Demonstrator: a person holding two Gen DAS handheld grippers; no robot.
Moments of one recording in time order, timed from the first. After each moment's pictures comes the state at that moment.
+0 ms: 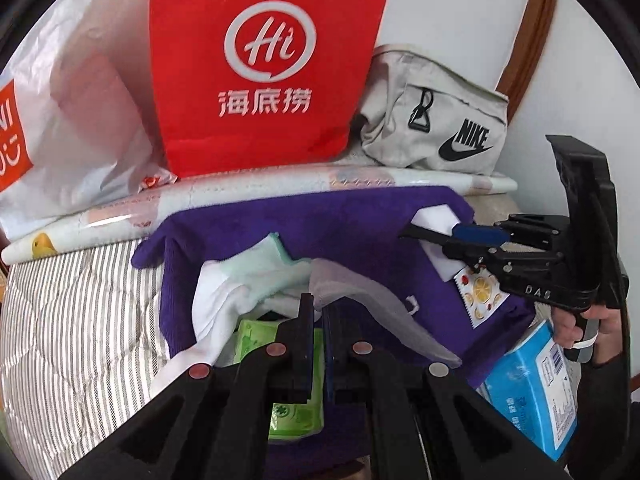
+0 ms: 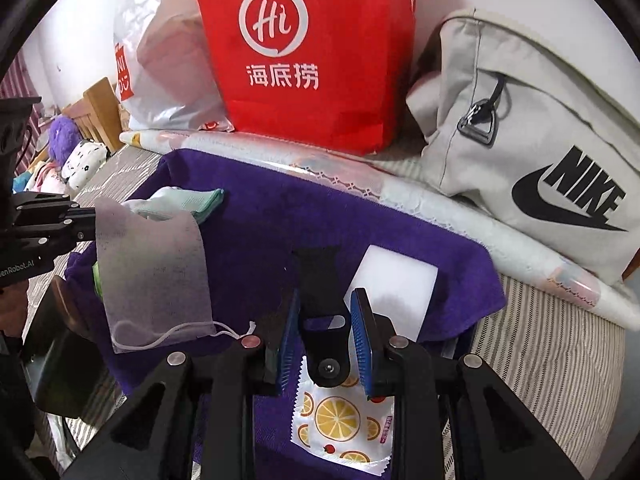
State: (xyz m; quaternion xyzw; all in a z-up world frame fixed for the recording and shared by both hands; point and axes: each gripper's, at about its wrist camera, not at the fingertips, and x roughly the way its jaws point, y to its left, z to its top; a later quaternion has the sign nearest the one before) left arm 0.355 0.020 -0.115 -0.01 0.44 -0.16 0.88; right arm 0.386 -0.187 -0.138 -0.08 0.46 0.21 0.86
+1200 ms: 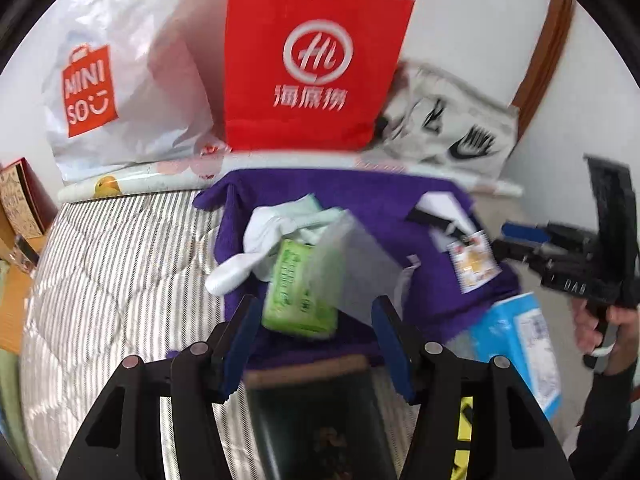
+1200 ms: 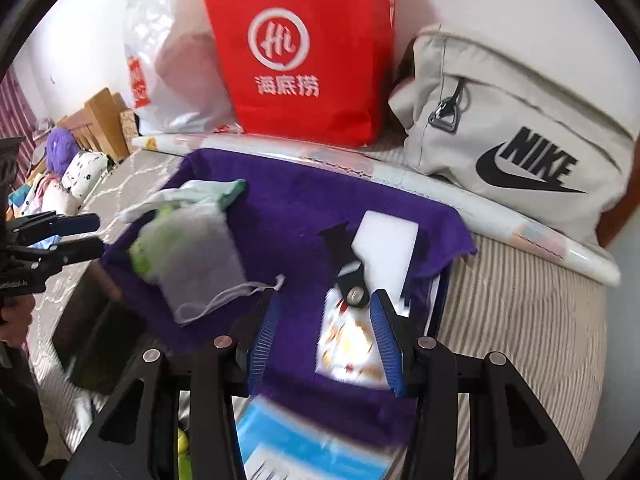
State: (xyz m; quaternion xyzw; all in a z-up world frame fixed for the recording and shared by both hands) left arm 0.275 0.054 -0.091 -0.05 0.43 -0.12 0.89; right arm 0.322 -0.202 -0.101 -0.07 0.45 0.19 0.87
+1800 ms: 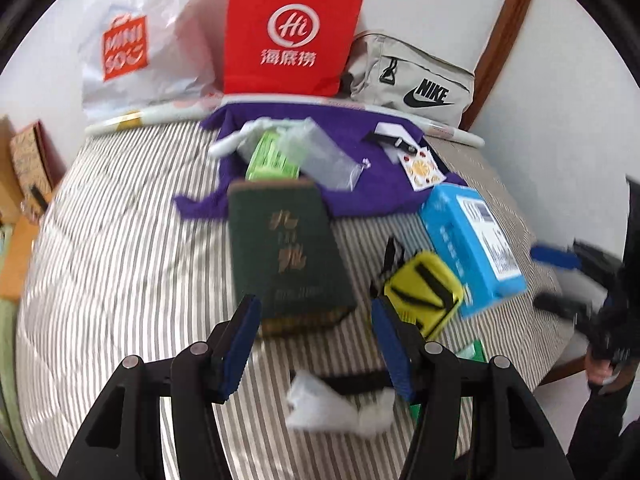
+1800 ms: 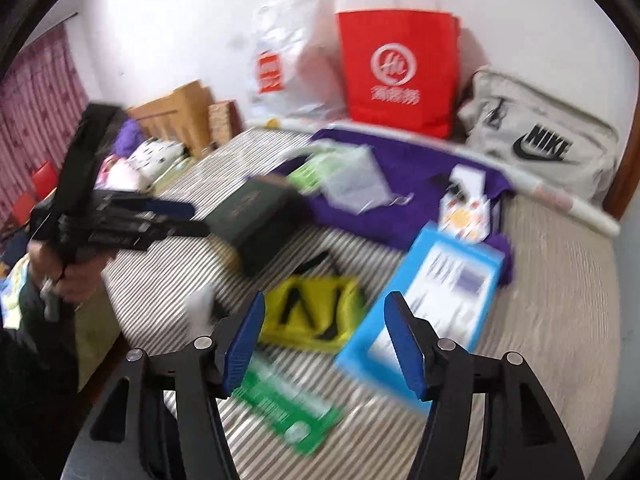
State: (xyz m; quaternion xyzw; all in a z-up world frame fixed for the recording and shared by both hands) left arm 0.137 0.054 -0.103 -0.05 0.46 -0.13 0.87; right arm 0.116 -0.182 -0.082 -0.06 0.41 0.29 0.86
